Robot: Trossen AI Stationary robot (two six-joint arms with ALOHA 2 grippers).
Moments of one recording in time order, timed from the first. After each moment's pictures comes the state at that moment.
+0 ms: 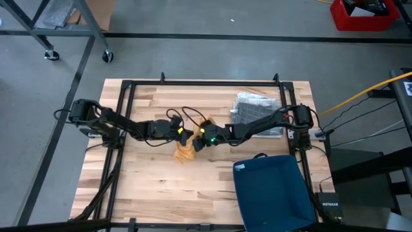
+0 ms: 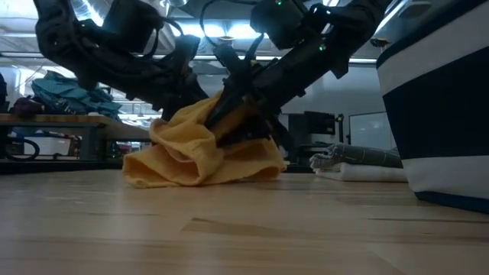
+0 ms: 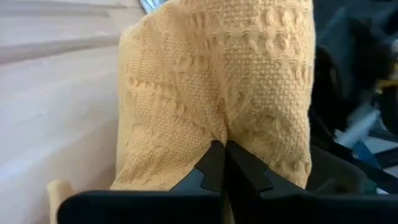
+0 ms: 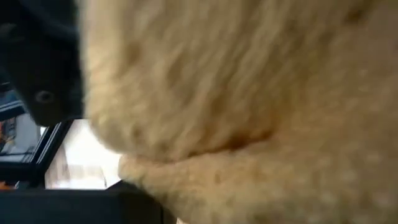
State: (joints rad) left arm 0.00 1.51 0.44 0.78 -0.17 -0.91; right arm 0.03 1.95 1.11 0.22 0.11 1.01
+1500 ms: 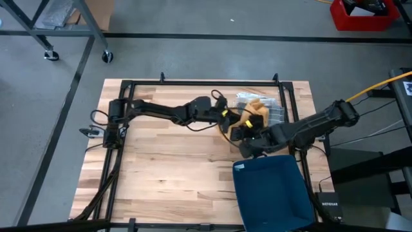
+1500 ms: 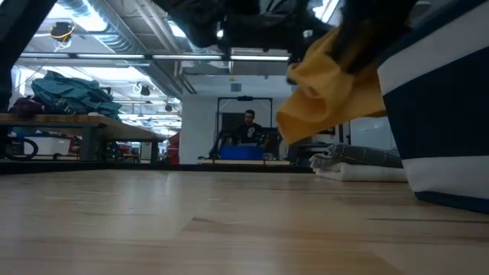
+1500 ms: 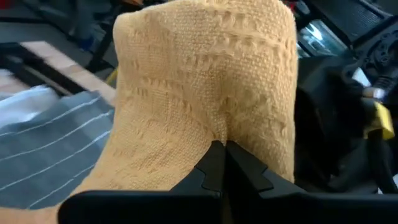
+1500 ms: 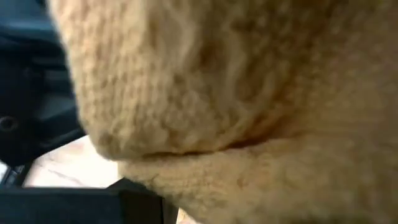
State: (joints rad) left arm 0.12 1.96 1.37 0.62 0.15 -0.67; right arm 0.32 1.39 1.11 -0.90 0.78 1.68
